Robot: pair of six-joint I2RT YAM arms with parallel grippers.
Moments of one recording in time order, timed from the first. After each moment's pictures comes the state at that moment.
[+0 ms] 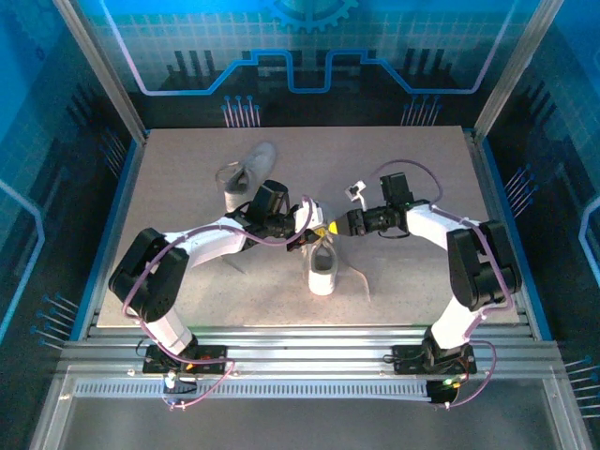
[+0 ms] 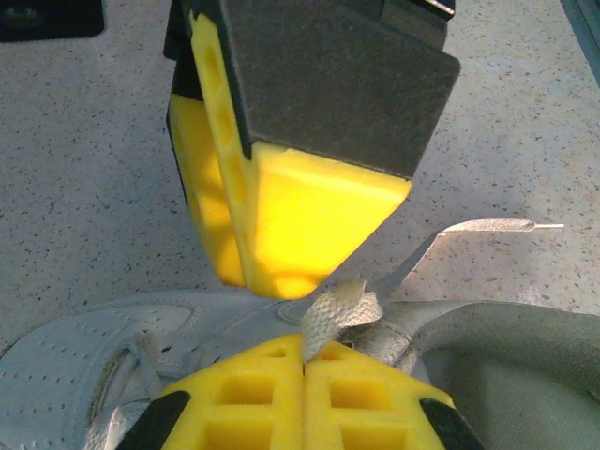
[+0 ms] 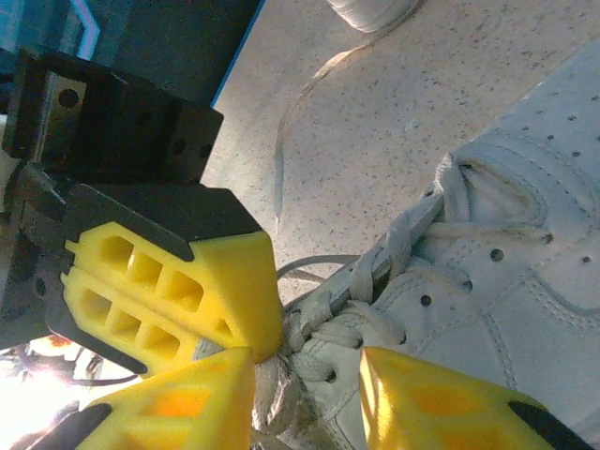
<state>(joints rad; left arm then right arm) -0.55 1.68 0.98 0.02 0.64 0.56 0.24 1.71 0.97 -0.22 -1.08 0.09</state>
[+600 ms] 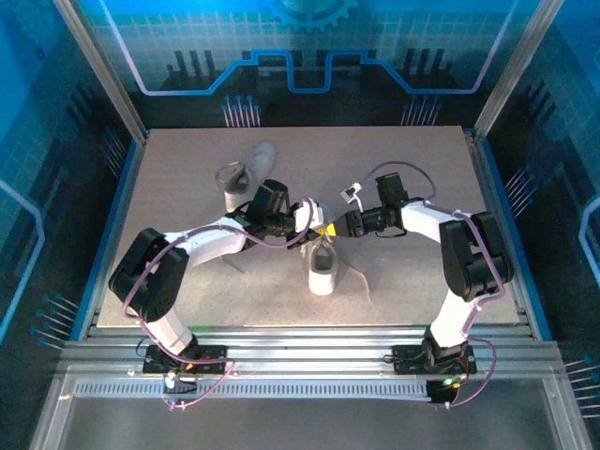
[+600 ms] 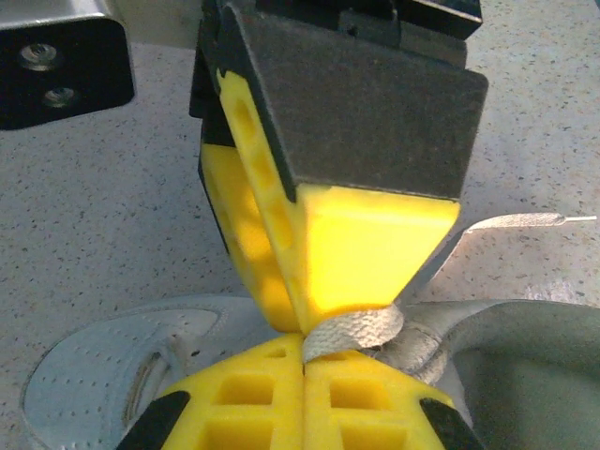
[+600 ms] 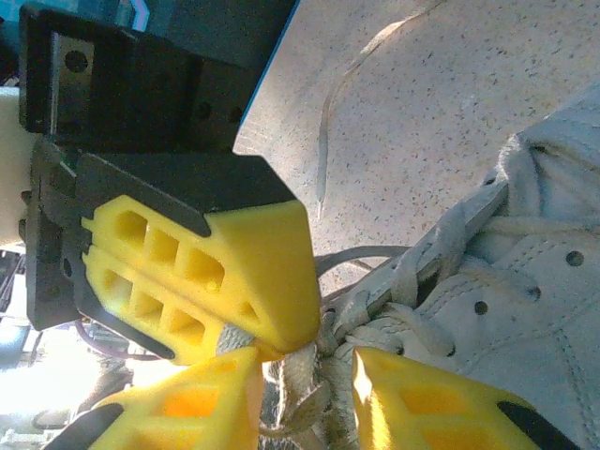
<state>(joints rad) -0.55 1.68 0.98 0.05 0.60 0.59 0.25 1.78 1.00 -0.27 -1.20 0.06</state>
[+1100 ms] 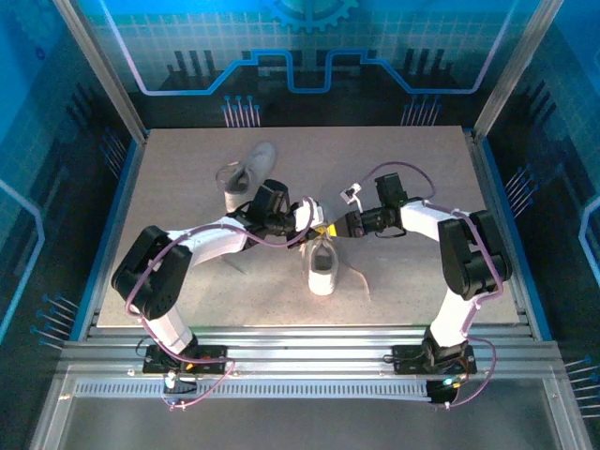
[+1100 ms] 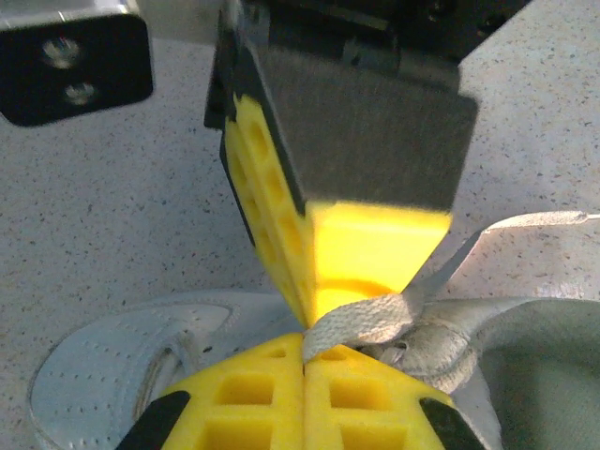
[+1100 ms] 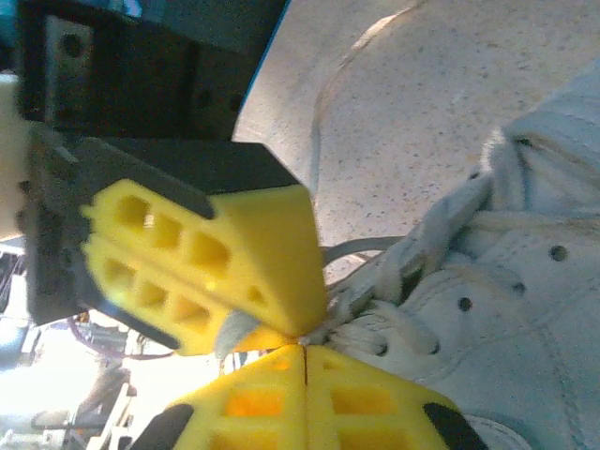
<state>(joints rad) -0.55 1.70 0.98 0.08 0.60 0.59 0.25 1.79 1.01 -0.27 -1.18 0.05</state>
